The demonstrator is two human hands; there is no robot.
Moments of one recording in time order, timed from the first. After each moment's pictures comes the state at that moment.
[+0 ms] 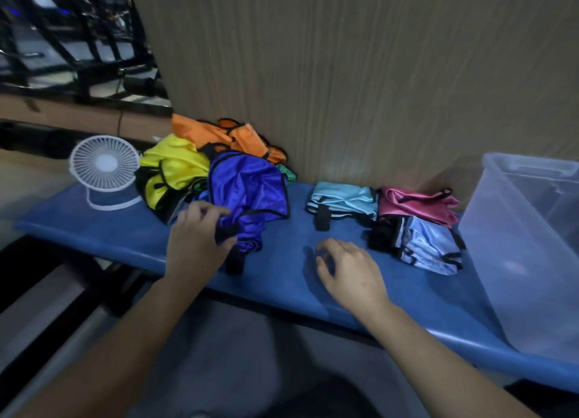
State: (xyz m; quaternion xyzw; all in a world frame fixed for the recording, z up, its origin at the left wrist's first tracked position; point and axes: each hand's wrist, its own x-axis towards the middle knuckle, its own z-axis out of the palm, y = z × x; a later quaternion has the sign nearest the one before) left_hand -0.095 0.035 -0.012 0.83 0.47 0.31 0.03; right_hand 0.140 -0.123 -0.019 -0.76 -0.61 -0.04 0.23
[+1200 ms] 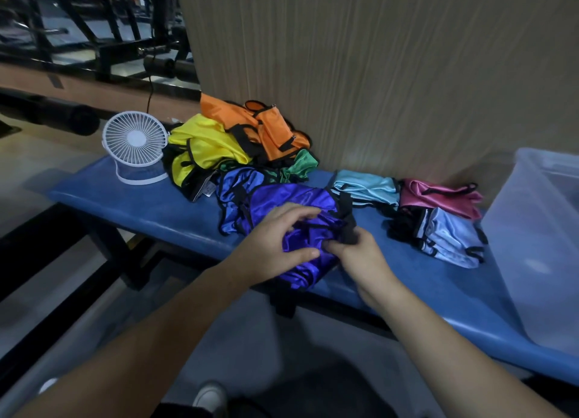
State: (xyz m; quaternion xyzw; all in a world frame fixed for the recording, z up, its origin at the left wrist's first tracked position) left_hand -0.064 -0.023 -0.001 0.87 0.21 0.30 0.31; right_hand 0.104 -0.110 -0.007 -0.65 -0.37 0.36 0.56
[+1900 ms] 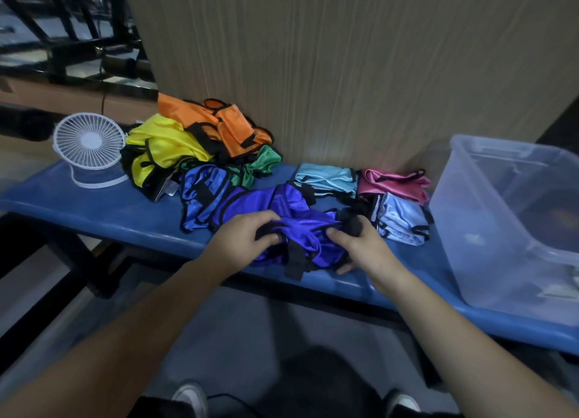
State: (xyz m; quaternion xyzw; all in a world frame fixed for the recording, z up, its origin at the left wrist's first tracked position) left_hand -0.044 -0.027 -0.009 0.89 0.28 0.25 0.26; right_hand 0.167 -0.164 0.002 -0.72 -0.33 0.35 0.51
